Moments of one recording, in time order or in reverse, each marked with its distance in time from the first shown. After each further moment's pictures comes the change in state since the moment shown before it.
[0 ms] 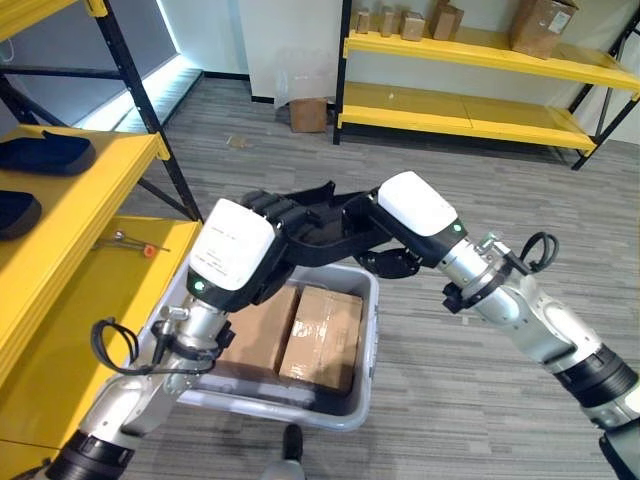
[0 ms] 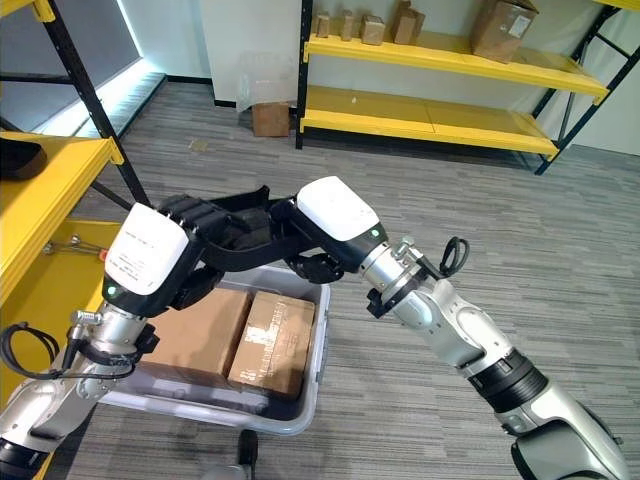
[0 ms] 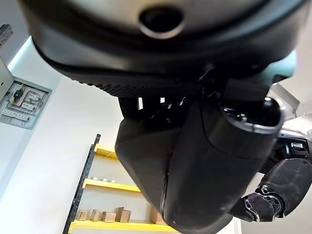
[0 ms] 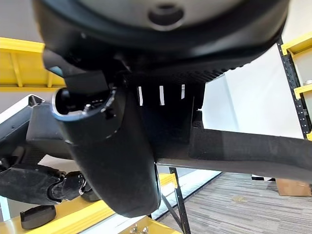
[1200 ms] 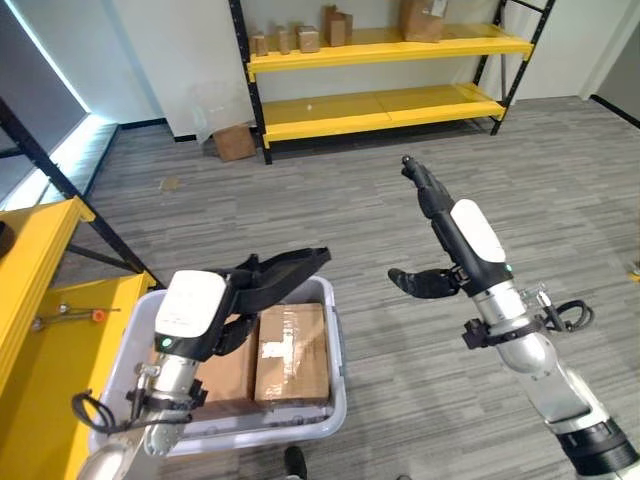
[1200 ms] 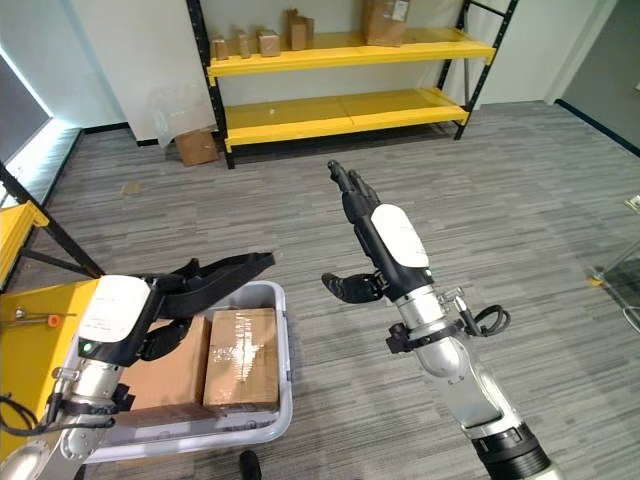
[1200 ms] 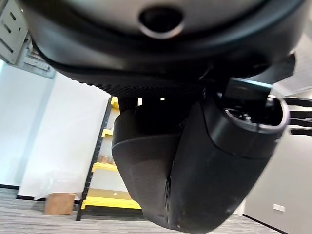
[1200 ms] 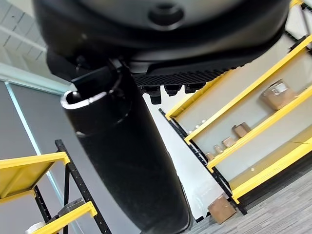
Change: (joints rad) left arm 0.348 -0.145 0.161 0.093 -0.037 0.046 -0.033; right arm 0.415 0.154 -0.298 -0.108 0.123 -0.002 -0.061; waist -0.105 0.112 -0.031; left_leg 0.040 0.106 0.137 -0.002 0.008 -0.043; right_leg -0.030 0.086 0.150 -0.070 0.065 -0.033
